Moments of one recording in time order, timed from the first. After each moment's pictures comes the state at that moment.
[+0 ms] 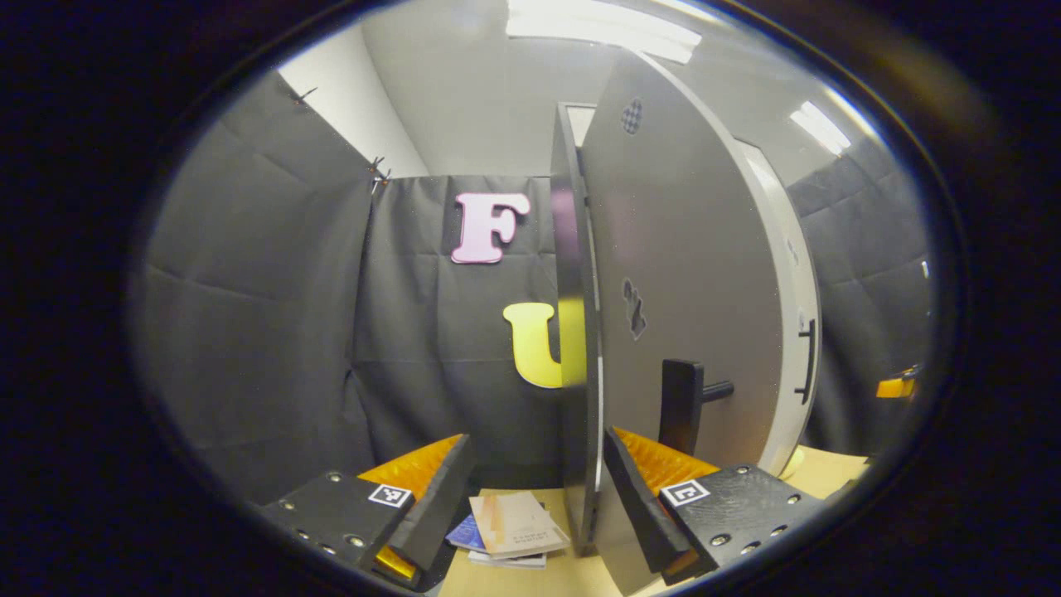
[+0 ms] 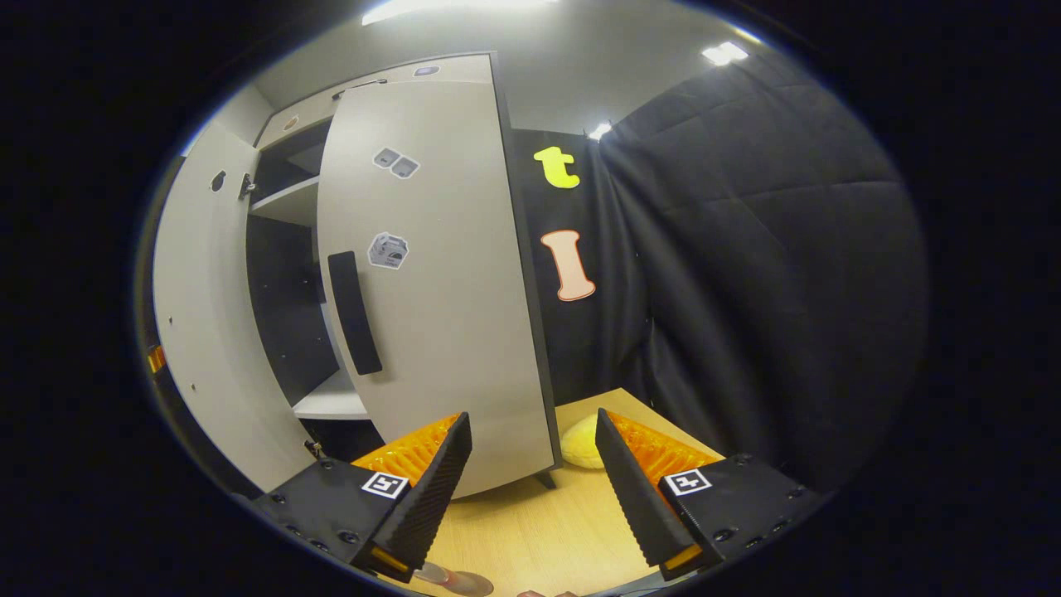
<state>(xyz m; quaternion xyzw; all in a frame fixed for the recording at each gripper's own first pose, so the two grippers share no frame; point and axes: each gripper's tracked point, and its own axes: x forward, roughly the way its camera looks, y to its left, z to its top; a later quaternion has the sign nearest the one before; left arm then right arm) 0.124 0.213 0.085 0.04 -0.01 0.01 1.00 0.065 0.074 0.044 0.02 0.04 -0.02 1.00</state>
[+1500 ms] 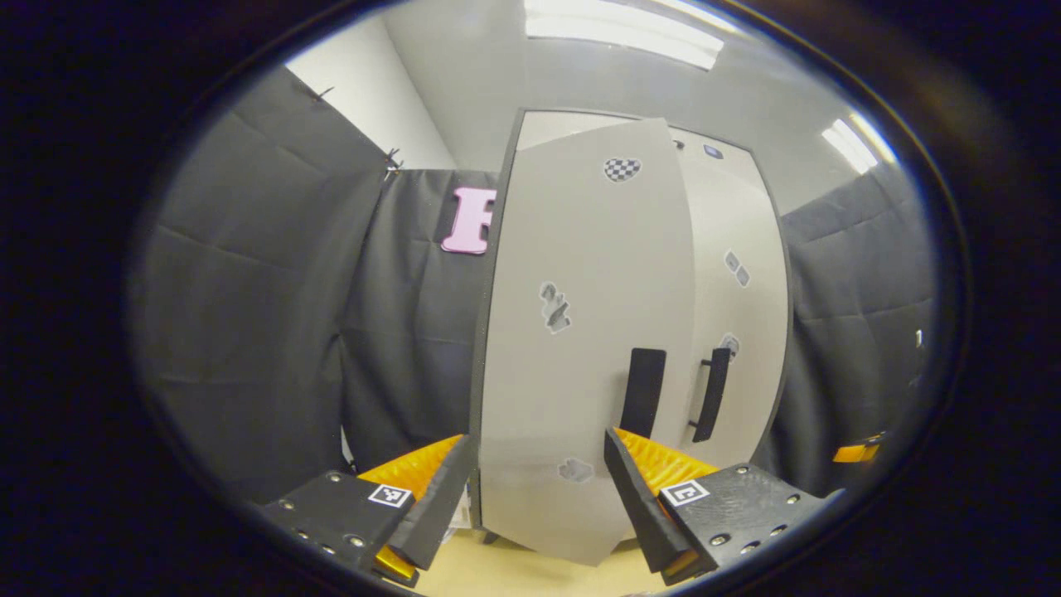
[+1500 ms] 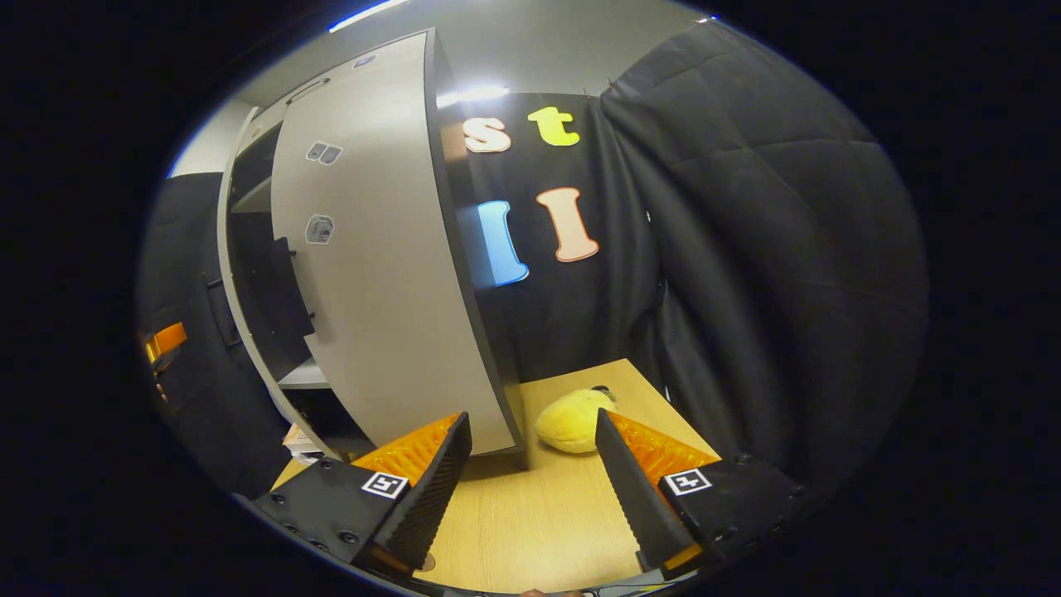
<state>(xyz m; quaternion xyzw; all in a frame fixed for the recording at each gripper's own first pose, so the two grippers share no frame) 0.084 0.044 0.080 -0.04 -0.01 0.07 1.00 0.099 -0.032 0.018 0.03 0.11 0.06 0.99</state>
